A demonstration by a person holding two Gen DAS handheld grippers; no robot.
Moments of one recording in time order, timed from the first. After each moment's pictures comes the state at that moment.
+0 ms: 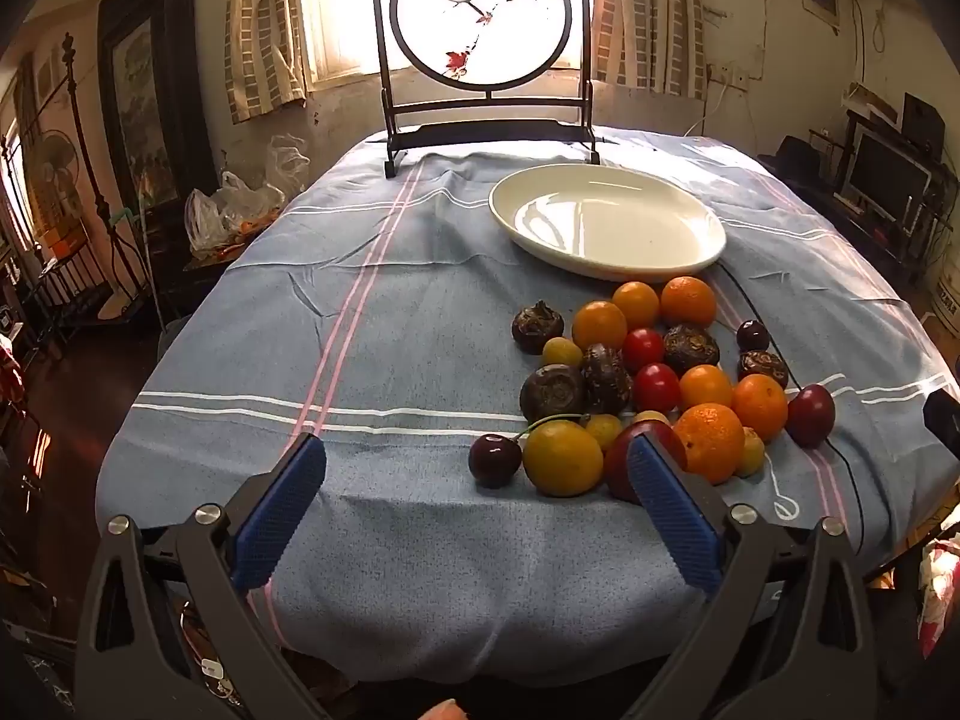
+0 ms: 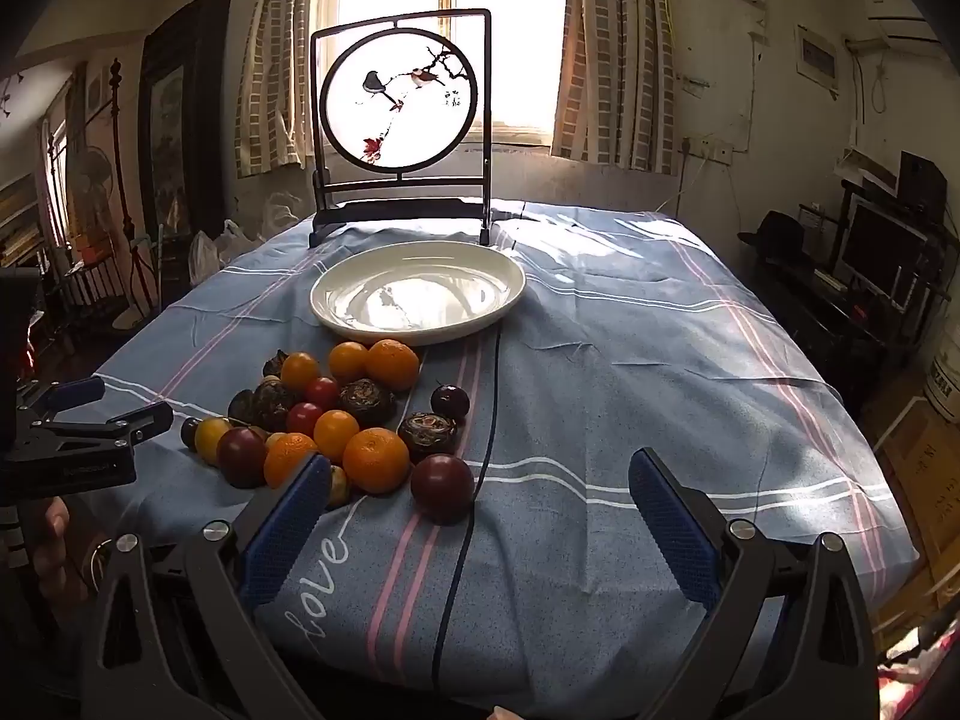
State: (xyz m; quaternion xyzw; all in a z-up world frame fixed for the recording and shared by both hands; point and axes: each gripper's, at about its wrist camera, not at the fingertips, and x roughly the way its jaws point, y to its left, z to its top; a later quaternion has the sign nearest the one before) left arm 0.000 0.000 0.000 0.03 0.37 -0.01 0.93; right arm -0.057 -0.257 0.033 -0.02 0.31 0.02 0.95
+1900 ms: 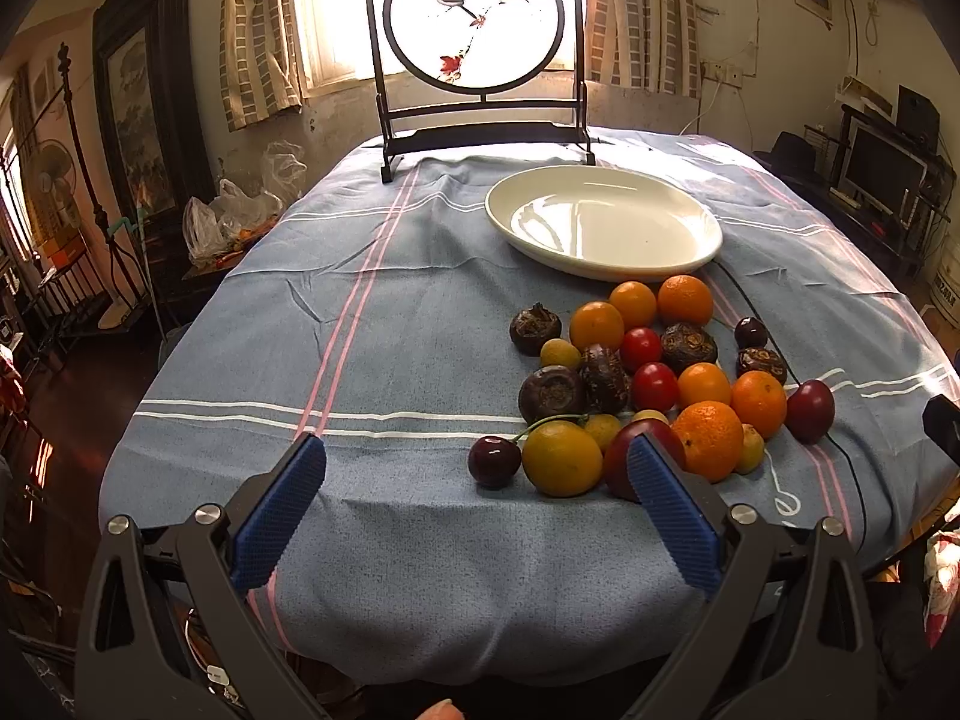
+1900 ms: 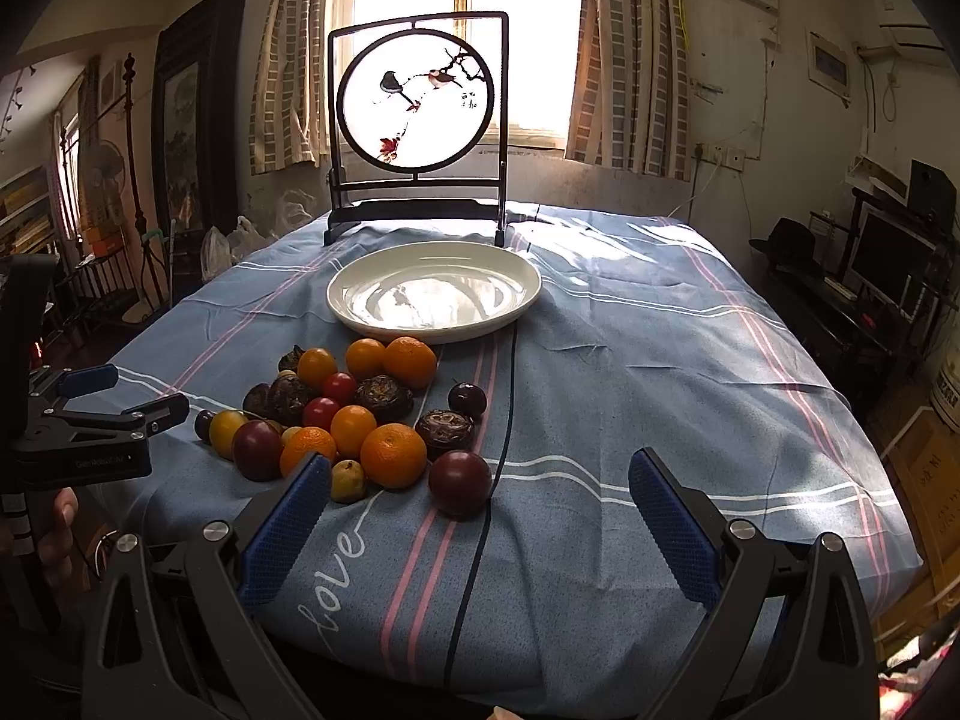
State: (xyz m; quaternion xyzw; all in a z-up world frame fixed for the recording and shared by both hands) left arm -0.002 -0.001 0.003 0.04 0.36 -0.01 0.93; right arm -0.062 -0.250 0.032 -0.03 0.30 0.03 0.95
